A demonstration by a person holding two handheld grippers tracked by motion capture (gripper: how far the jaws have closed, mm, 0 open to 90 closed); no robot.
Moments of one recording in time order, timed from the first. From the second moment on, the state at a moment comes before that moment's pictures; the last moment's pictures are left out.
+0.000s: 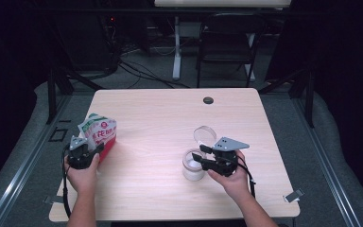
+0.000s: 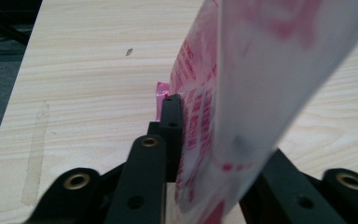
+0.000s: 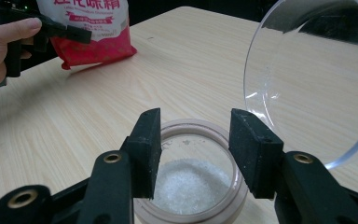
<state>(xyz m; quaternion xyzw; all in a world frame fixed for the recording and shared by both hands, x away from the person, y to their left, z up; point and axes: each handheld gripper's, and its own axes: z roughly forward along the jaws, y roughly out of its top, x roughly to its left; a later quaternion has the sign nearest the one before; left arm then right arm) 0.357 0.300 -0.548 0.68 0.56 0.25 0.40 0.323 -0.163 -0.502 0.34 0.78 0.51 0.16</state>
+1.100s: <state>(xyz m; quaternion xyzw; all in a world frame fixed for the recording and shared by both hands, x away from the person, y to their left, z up) 0.355 0.297 -0.545 0.67 0.56 0.26 0.41 0.324 -0.162 -0.503 0.35 0.77 0.50 0.16</state>
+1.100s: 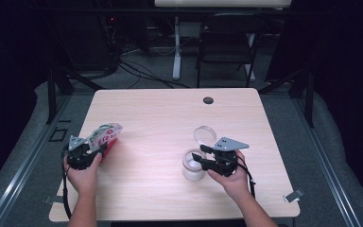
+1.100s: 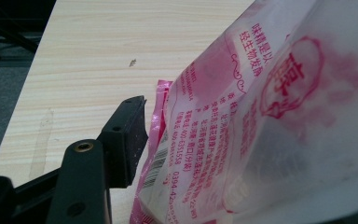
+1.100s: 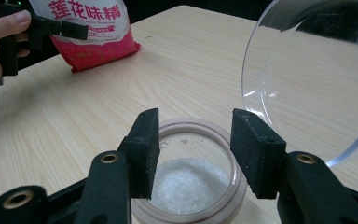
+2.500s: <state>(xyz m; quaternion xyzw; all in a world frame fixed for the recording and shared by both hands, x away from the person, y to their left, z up) 0.330 0.184 -0.499 0.78 0.39 0.25 0.42 0.322 -0.166 -0.501 0.35 0.77 0.51 0.17</state>
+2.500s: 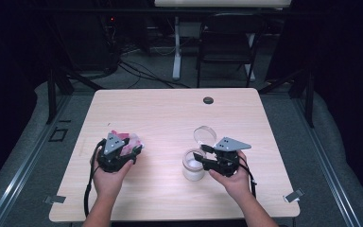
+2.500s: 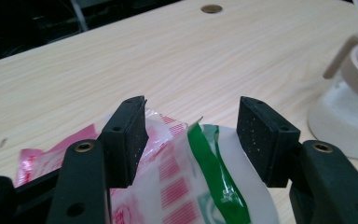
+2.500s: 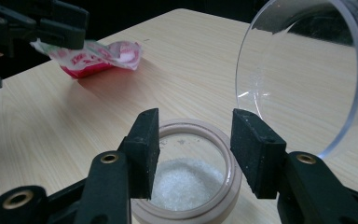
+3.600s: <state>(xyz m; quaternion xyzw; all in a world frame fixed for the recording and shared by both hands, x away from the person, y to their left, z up) 0.325 0.128 -0.523 0.85 0.31 0.21 0.37 0.318 -0.172 -0.483 0.35 0.77 0.52 0.16</state>
